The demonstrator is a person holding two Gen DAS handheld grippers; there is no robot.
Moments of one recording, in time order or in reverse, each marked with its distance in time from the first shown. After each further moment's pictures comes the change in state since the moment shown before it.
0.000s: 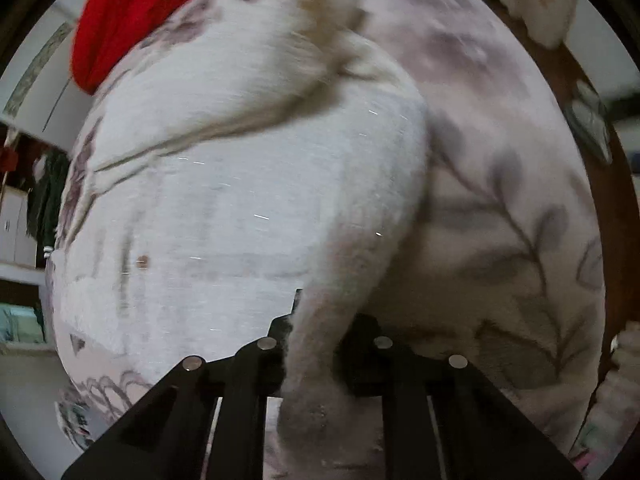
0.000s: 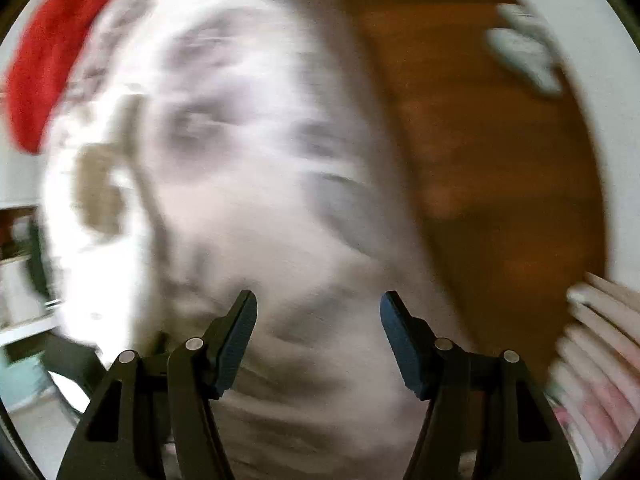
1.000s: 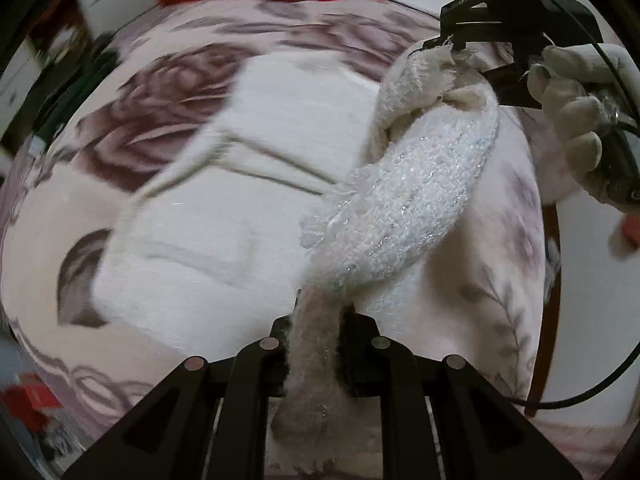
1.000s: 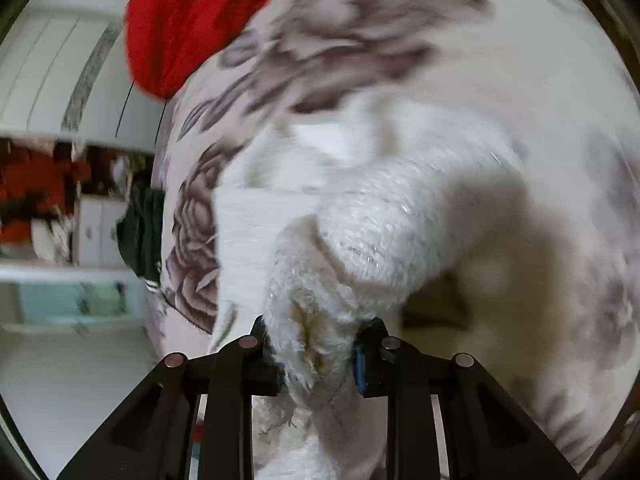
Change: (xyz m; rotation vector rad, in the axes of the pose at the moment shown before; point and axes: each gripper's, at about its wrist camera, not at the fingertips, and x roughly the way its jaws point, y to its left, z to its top) left arm -0.032 0.296 -0.004 -0.453 -0.092 -0.327; right arm 0.033 0.434 0.100 -0.324 -0.010 0.221
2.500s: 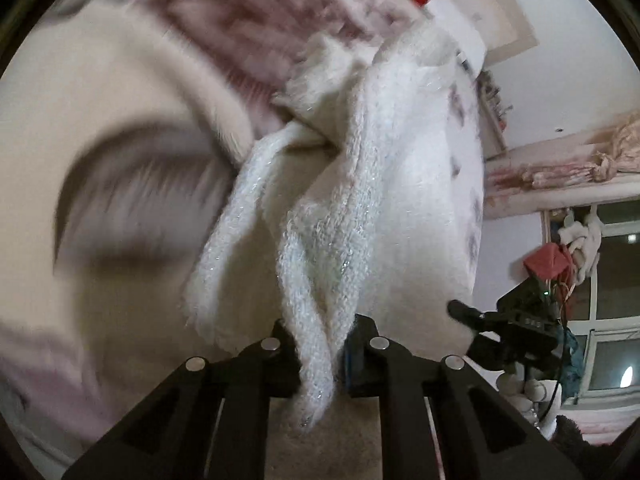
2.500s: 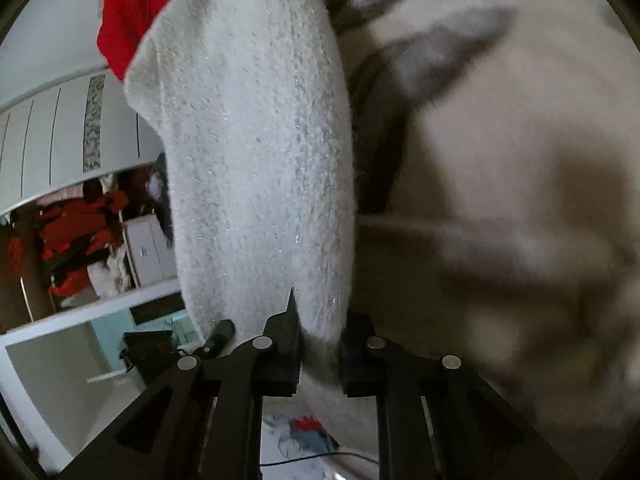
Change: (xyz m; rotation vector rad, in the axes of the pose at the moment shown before) left arm 0.008 0.230 -0.049 -0.232 0.216 -0.456; right arm 0.085 -0.012 -0.274 0.371 0.100 0.306
